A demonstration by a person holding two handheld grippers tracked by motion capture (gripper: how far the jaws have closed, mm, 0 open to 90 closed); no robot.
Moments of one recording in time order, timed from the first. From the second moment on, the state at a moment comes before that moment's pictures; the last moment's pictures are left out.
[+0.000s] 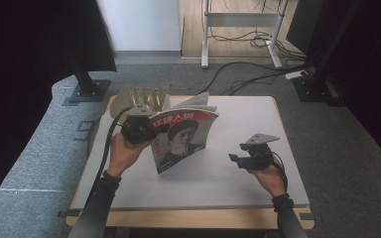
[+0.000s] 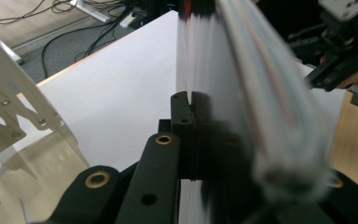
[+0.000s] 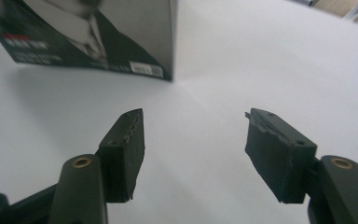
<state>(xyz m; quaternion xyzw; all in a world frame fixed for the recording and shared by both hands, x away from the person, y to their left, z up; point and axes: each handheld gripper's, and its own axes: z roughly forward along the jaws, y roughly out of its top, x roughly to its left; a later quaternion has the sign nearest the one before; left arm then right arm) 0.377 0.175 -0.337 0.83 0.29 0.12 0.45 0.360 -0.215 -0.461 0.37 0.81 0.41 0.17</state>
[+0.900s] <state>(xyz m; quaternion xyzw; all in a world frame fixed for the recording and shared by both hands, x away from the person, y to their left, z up) 0.344 0.257 -0.306 0.80 0.36 0.15 0.46 0.356 -0.225 -0.531 0.42 0.82 0.36 0.17</state>
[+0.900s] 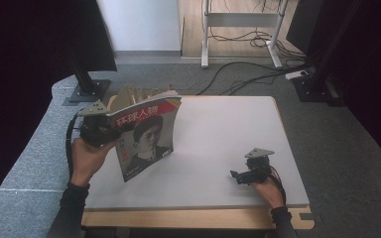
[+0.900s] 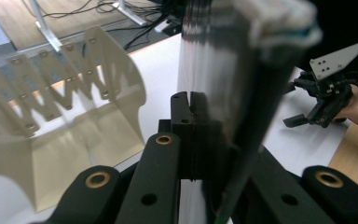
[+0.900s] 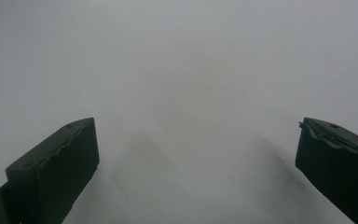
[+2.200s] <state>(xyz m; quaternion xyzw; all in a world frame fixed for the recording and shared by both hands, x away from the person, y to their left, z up) 0.389 0.330 -0.311 0.71 0.49 0.24 0.44 0.355 -0.224 -0.536 0.42 0.82 0.35 0.17</state>
